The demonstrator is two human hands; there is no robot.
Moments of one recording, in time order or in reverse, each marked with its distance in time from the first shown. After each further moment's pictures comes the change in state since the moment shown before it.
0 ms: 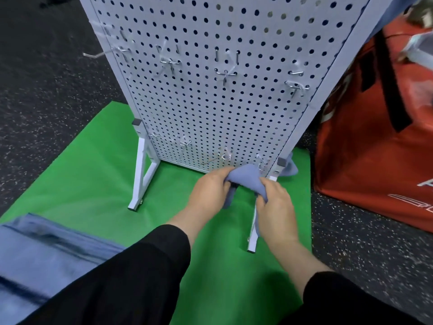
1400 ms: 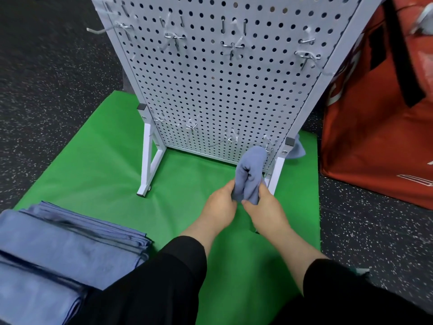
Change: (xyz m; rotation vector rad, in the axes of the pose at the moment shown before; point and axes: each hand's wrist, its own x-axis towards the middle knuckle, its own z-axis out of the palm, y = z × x) left_hand -0.054 -0.028 0.042 -0.136 -0.242 -0.175; right_hand -0.029 0.006 0.038 0.234 -0.341 0.284
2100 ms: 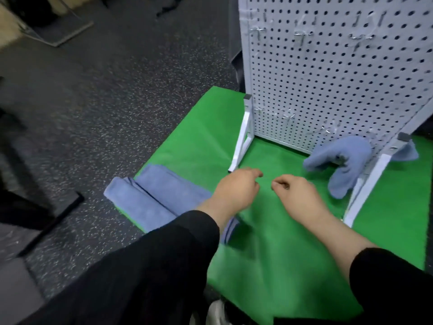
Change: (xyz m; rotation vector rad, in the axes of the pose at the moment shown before) left_hand -0.117 -0.041 -0.137 0.469 0.196 -0.033; right_hand -0.062 -0.096 0.067 -0.197 -0.152 -0.341
